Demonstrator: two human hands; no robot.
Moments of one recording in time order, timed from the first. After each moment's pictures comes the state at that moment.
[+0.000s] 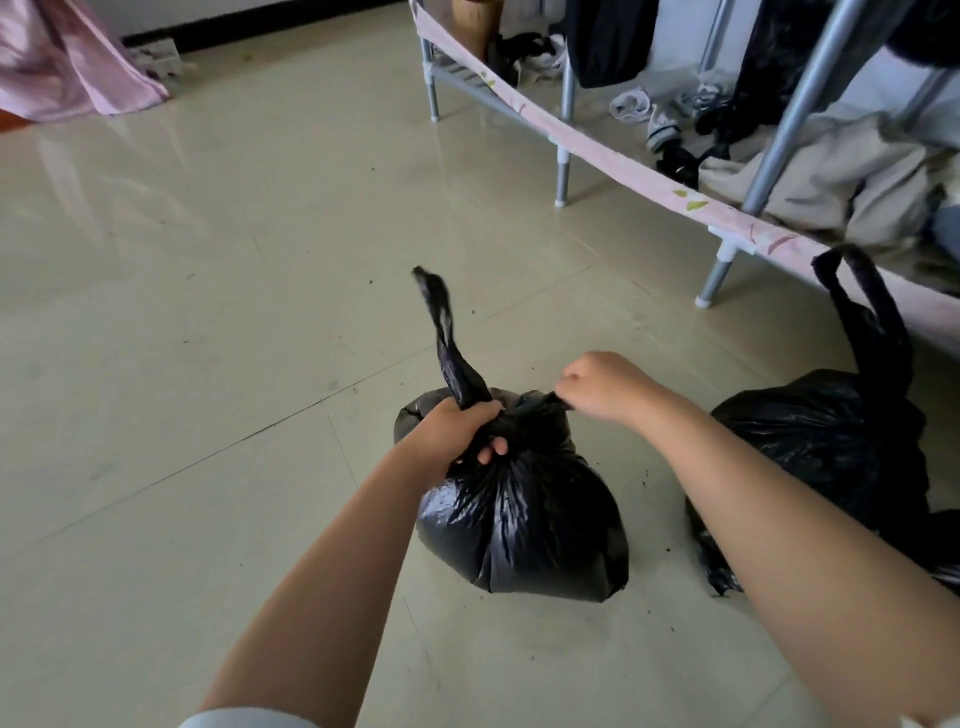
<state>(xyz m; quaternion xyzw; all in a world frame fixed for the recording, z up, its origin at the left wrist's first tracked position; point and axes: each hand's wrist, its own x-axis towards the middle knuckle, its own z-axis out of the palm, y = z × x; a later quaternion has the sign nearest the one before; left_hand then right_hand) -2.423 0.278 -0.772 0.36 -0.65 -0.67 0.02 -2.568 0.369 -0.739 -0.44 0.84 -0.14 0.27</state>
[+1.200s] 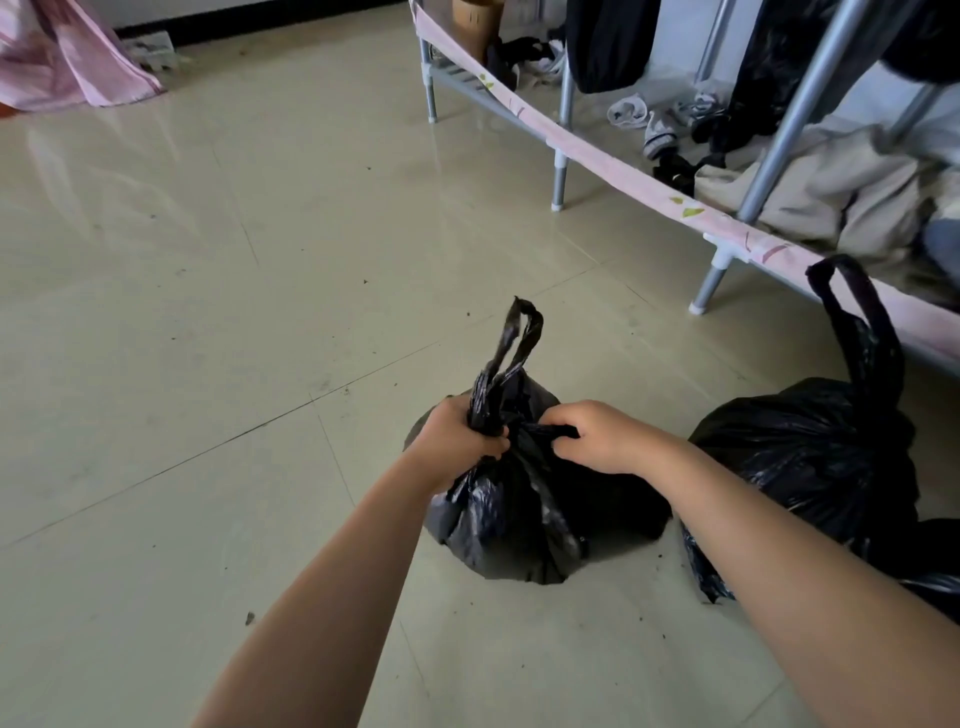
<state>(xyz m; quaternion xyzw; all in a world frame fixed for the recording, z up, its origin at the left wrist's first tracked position) -2.429 0.284 -0.785 0.36 -0.67 -0.64 0.10 -2.562 0.389 -0.767 -0.50 0.76 -0.18 0.38</state>
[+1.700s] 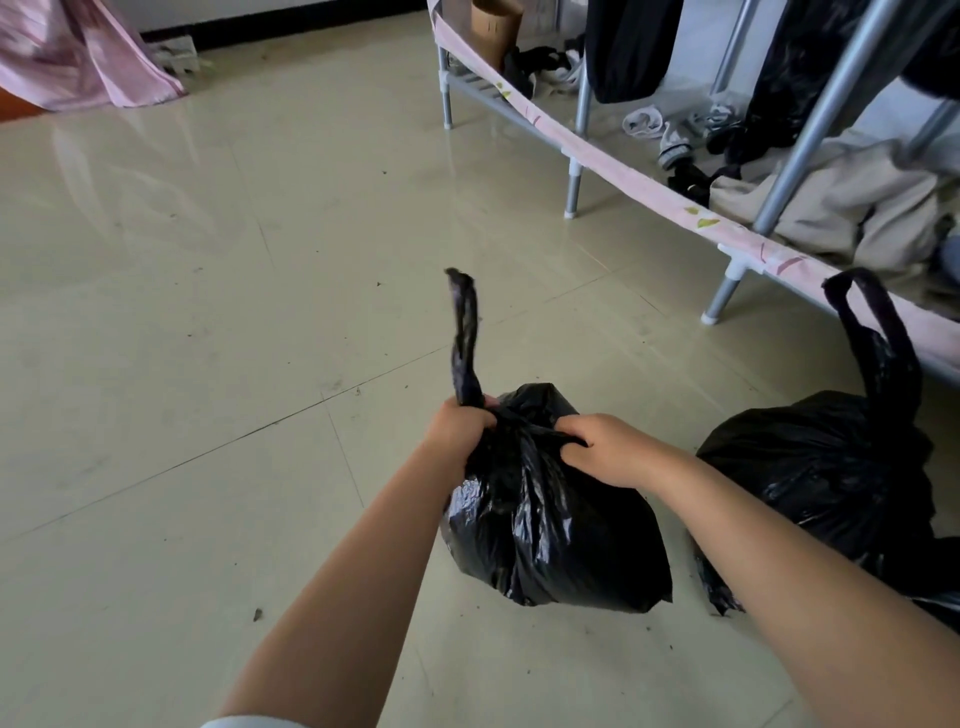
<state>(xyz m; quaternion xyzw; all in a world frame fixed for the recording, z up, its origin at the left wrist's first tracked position) -2.440 0.277 -0.781 0.51 -0.54 -0.66 0.13 -2.557 0.389 -0.771 -0.49 0.77 -0.16 0.37</state>
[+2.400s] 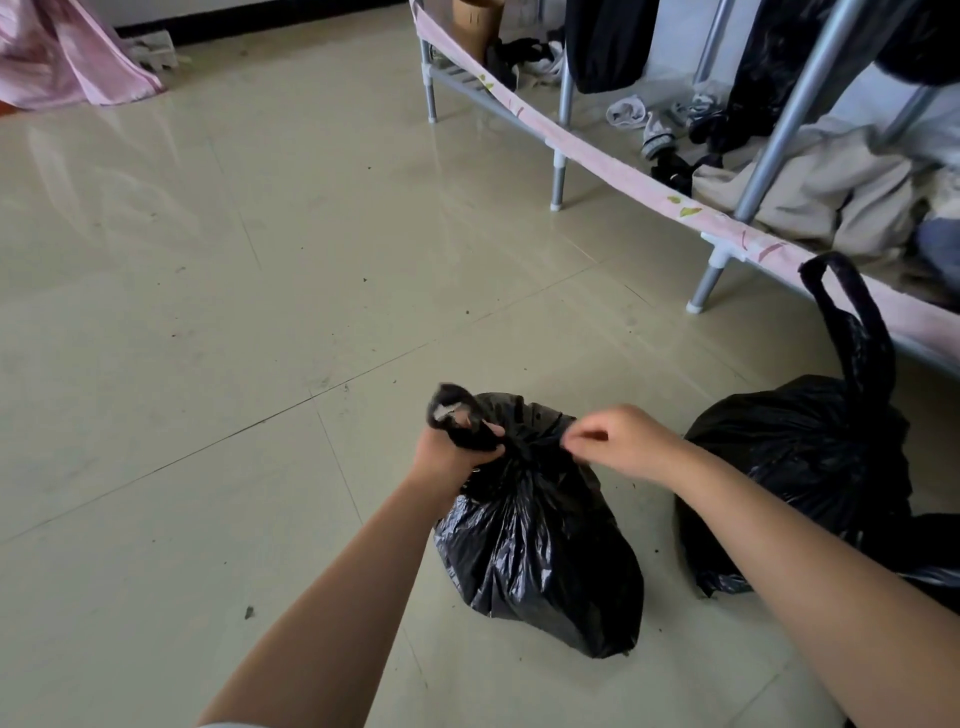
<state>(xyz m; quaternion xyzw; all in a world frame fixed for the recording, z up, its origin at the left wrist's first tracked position) -2.419 0.296 -0.811 0.38 -0.58 -0.69 0.20 -2.571 0.415 -0.771 -0.47 0.78 -0.19 0.36</state>
